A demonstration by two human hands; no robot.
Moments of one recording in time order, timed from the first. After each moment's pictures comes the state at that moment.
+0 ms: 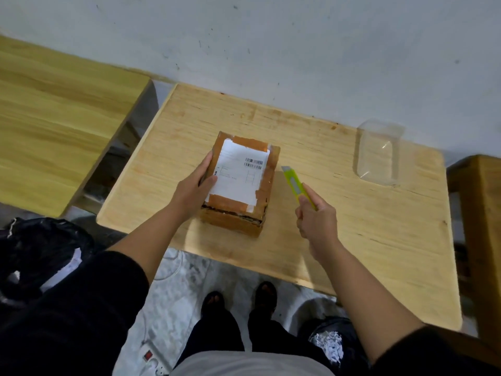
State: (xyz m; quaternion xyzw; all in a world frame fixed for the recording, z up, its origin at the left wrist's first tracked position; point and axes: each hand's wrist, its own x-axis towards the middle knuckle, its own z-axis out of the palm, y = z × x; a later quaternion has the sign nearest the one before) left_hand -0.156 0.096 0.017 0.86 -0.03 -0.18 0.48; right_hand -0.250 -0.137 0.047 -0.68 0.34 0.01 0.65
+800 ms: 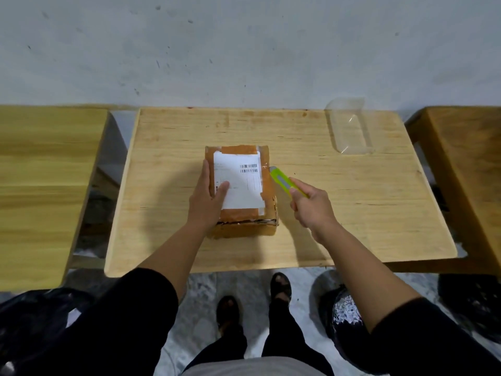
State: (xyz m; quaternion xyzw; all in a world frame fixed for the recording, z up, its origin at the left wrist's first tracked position) left_hand -0.138 0.087 0.013 0.87 -0.07 -0.18 0.45; right_hand -0.243 -0.094 0.064 -0.70 0.41 0.01 0.59
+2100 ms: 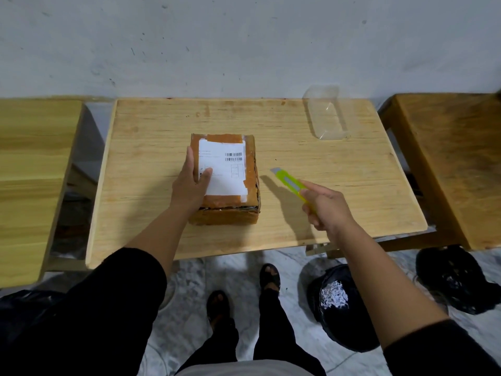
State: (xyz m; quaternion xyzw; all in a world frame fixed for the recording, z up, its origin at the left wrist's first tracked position) left_hand -0.135 0.088 0.004 0.89 -0.12 -0.17 0.42; right_hand -0.307 -0.107 0.090 -0.64 0.46 0.00 0.61
